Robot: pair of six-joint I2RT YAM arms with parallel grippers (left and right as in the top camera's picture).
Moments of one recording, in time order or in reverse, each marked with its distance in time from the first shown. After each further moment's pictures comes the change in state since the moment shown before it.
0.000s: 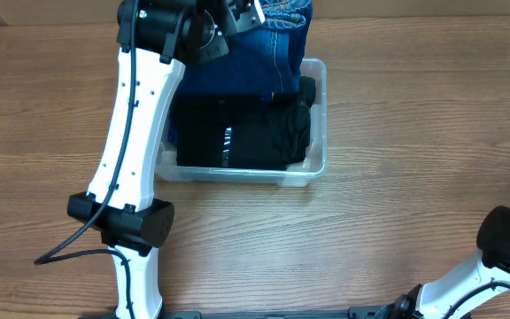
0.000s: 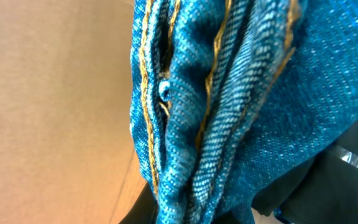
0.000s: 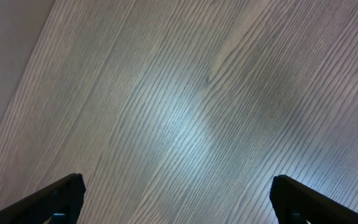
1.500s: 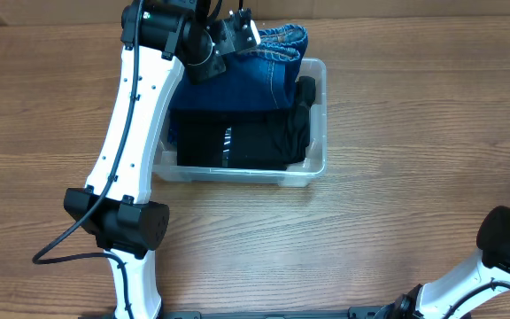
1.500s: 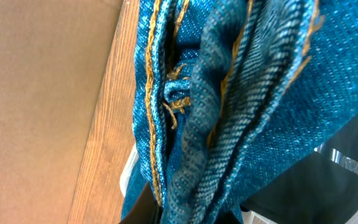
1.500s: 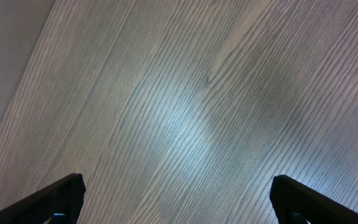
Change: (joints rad) left arm 0.025 -0.024 -0.179 -0.024 0.086 0.003; right arm 0.000 0.000 0.000 0.000 0.000 0.000
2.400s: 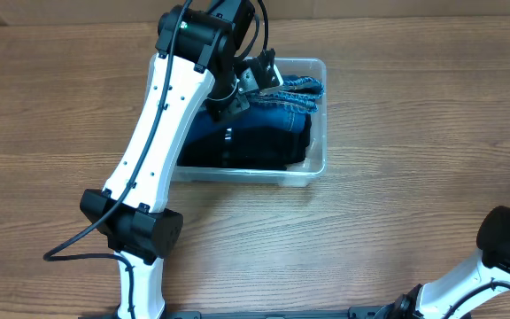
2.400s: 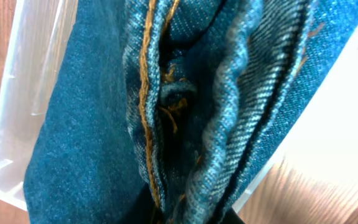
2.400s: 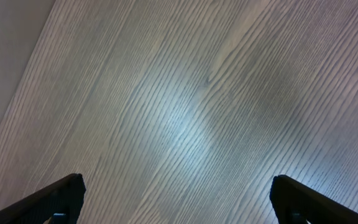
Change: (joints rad) left arm -0.129 0.000 -0.001 -0.325 0.053 -0.197; right arm 0.000 0.000 0.000 0.000 0.000 0.000
